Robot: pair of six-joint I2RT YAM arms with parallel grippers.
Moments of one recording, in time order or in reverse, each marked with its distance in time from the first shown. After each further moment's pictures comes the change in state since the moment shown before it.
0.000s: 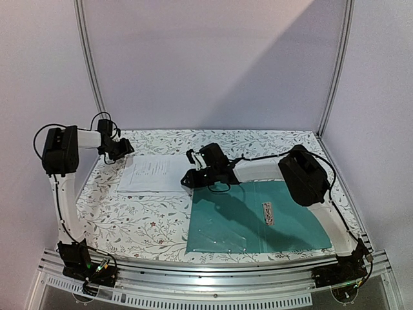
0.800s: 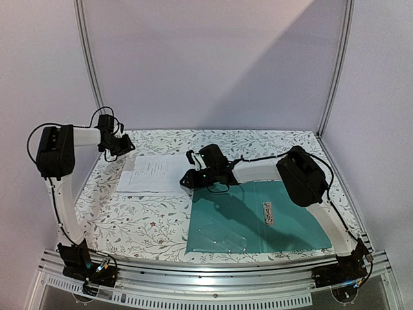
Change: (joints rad) left arm -0.046 -0.123 -0.084 -0.006 0.021 0.019; right arm -0.001 0.030 0.019 0.018 -0.016 0.040
